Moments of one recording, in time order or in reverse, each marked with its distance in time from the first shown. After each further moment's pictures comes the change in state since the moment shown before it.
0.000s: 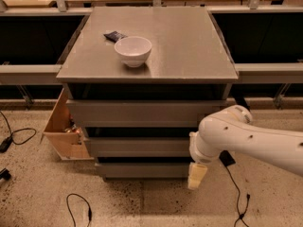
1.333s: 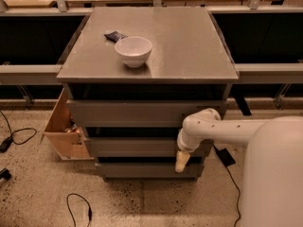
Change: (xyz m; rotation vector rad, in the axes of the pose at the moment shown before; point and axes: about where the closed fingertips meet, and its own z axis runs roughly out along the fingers) arm -0.006 -0.096 0.166 0.003 -0.029 0.017
